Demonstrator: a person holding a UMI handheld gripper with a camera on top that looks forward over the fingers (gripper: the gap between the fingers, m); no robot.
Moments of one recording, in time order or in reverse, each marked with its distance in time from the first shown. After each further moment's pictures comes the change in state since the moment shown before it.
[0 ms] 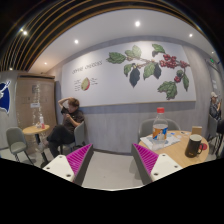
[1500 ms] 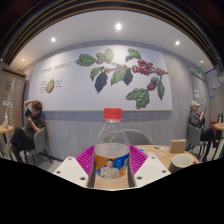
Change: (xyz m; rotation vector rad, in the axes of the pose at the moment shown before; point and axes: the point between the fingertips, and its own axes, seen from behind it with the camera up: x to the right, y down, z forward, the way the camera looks) arm 0.245 -0.007 0.159 0.121 0.327 -0.057
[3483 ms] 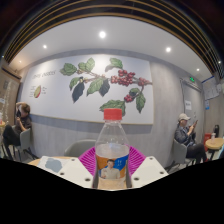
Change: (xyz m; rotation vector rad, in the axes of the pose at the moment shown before) arm 0.348 -0.071 0.007 0.100 0.048 -0.073
